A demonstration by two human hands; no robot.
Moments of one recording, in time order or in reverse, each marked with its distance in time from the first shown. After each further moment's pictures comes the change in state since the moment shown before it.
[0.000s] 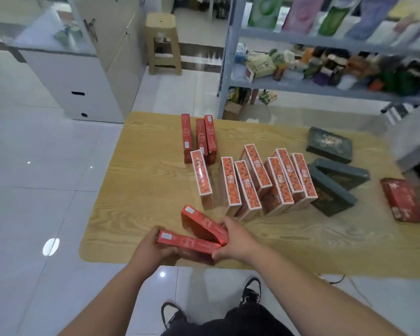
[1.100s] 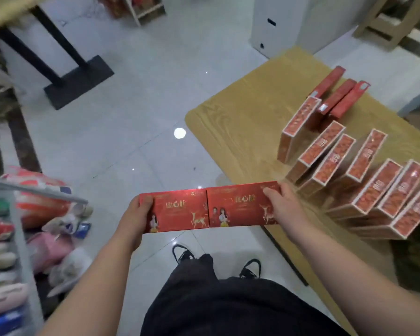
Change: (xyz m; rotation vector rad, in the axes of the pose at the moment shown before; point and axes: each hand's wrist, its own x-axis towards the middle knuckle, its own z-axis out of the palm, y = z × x) left_hand -0.265 -0.074 0.155 -0.770 1.000 -0.453; right_hand -0.028 0.050 -0.033 0.204 -0.353 -0.265
